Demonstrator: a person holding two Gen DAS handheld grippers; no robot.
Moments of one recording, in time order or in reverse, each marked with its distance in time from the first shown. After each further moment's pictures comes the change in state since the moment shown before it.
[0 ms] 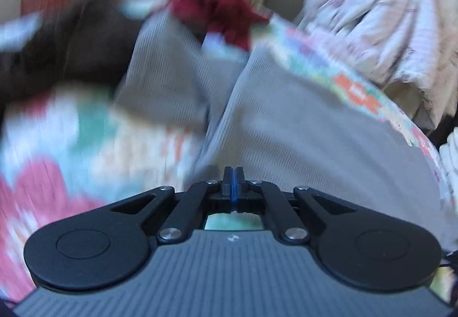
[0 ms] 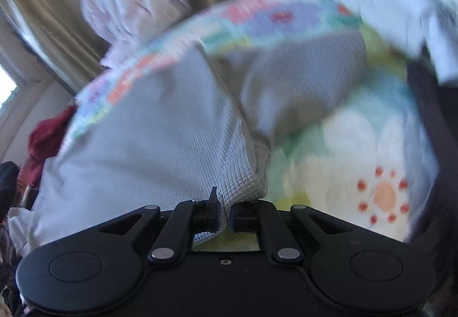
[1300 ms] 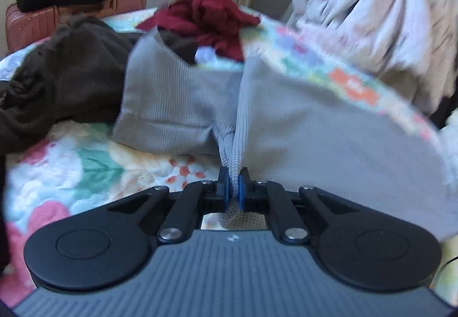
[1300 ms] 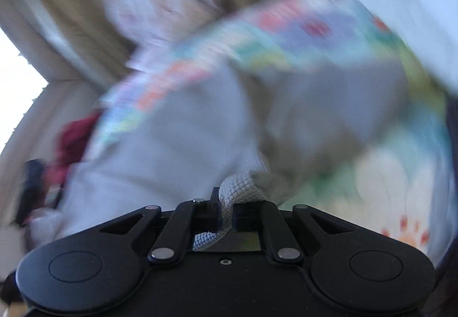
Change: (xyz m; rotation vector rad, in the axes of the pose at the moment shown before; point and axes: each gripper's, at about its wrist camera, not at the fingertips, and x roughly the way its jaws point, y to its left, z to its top) left arm -0.040 -0.013 0.023 0.216 -0.051 0.007; right arm -0.025 0.012 0.040 -0.151 -0.014 0.194
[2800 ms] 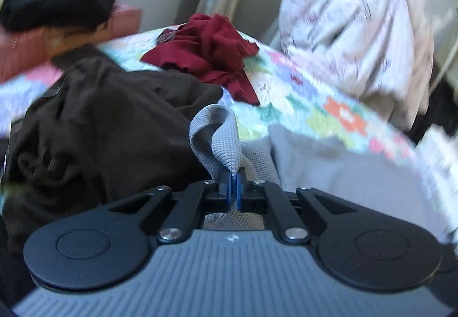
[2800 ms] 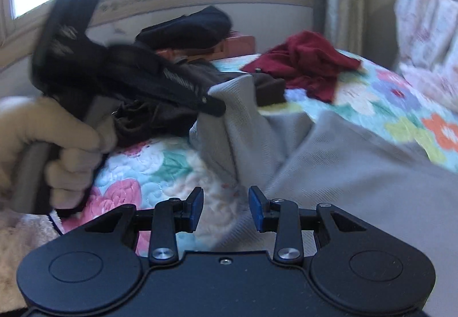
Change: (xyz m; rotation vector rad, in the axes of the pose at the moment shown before) left arm 0.017 0.114 0.070 -0.054 -0.017 -0.187; right arm 0.127 0.393 -0.194 -0.876 0.155 0.267
